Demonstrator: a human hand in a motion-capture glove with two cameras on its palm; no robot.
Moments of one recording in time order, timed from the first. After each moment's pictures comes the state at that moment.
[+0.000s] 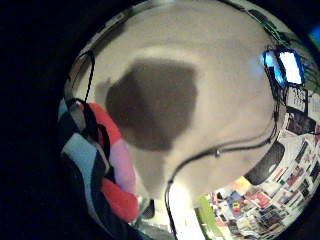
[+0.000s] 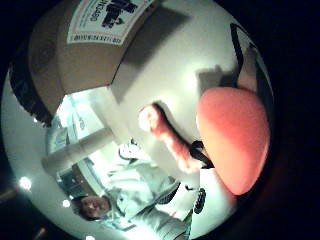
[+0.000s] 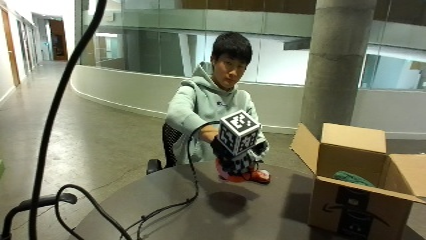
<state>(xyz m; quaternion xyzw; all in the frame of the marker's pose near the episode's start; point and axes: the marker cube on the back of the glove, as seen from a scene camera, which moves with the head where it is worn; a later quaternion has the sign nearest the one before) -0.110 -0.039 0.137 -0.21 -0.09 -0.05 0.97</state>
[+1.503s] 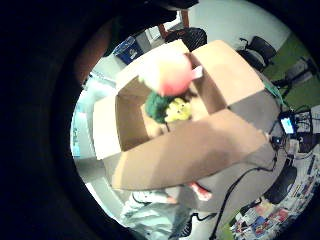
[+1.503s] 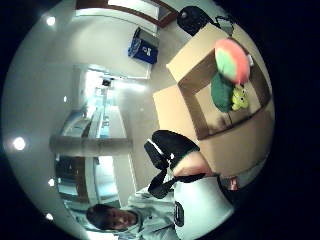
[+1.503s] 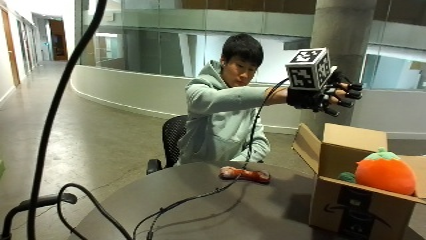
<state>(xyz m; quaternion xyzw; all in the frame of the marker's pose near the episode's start) -0.315 -0.162 -0.048 -0.01 -0.26 -0.10 0.96</state>
